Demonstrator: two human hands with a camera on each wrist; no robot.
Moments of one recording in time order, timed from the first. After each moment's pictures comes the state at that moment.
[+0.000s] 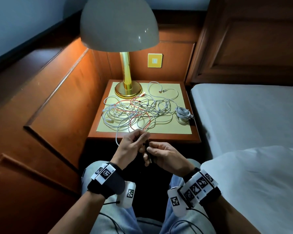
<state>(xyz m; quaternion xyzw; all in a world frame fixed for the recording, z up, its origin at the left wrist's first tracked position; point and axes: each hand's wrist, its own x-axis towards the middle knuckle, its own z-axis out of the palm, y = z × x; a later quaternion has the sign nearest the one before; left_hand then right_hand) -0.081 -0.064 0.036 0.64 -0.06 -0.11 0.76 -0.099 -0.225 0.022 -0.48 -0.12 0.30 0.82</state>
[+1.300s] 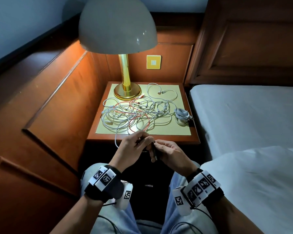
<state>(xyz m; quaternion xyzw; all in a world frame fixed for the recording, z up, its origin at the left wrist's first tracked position) -0.070 -0.056 0.028 0.81 -0.20 0.02 0.55 -0.094 -0.241 0.019 -0.57 -0.10 0.21 0.79</state>
